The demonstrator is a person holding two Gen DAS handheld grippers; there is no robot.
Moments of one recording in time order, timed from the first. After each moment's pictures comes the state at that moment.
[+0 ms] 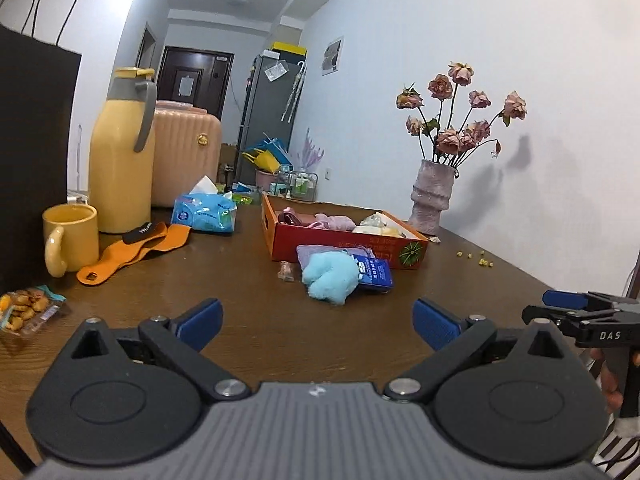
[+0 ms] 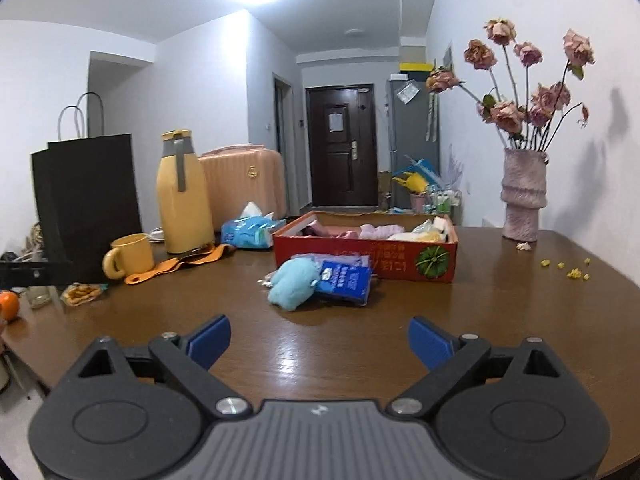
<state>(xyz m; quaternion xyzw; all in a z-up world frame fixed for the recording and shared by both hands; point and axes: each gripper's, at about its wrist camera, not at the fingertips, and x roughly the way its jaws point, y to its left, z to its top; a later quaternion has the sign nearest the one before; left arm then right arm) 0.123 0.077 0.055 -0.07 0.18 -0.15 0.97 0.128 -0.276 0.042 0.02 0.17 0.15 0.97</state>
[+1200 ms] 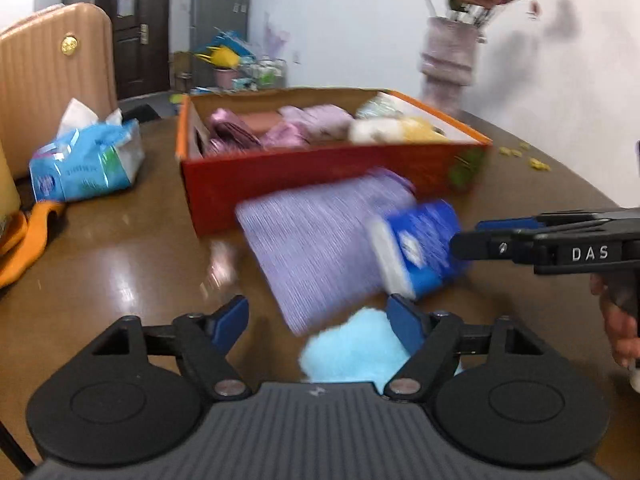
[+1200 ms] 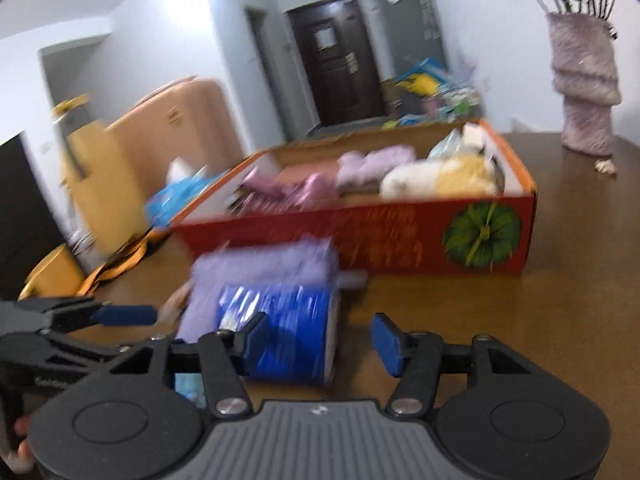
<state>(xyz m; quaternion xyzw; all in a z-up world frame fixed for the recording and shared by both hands) 0.391 -0.027 -0.020 0.03 0.34 -0.20 0.92 0.402 -0.290 -0.024 0.09 0.33 0.21 0.92</state>
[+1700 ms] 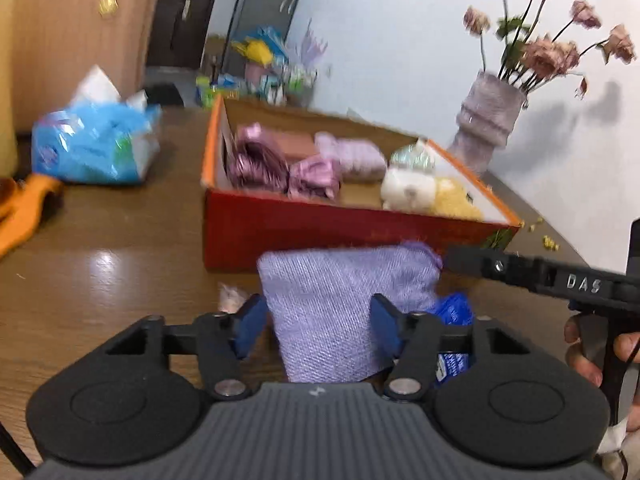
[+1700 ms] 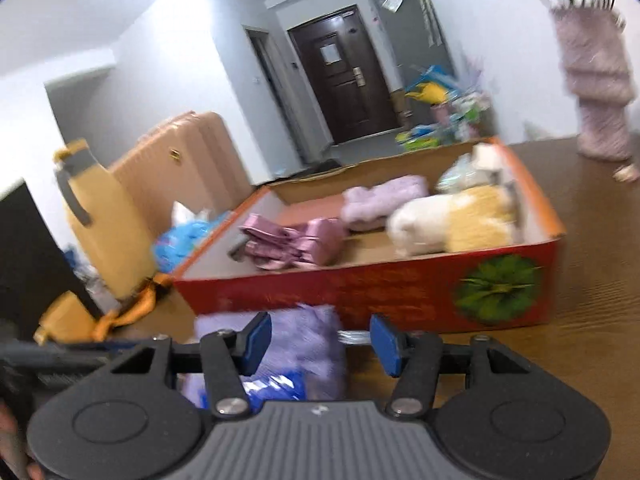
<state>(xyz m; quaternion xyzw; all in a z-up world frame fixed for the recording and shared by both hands) 0.456 -0.017 -0.013 -0.08 0.36 -0.17 0.92 0.475 -0.292 -0.019 0.16 0.30 0.23 0.91</state>
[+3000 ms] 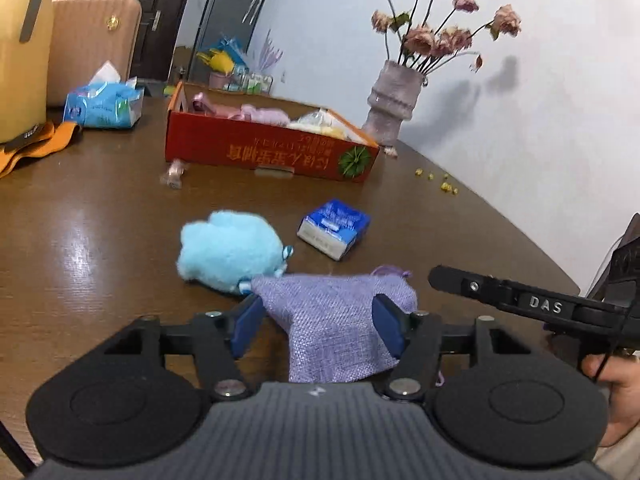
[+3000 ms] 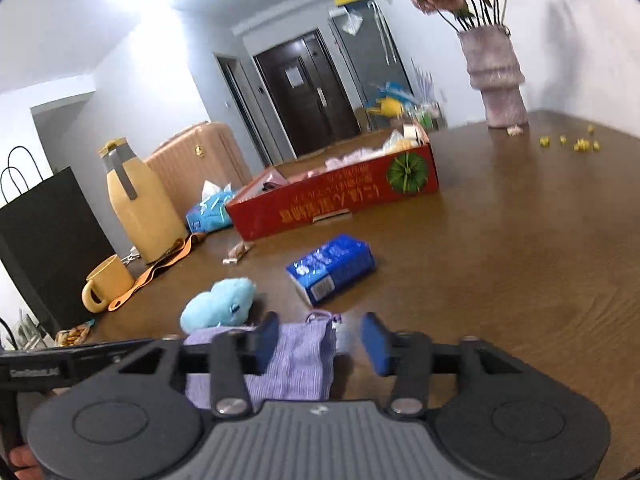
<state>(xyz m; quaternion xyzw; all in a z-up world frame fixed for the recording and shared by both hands) 0.221 -0.035 -0.003 -0.08 0.33 -0.22 0.91 0.217 -0.321 -0.021 0.16 0.27 0.15 0.94</state>
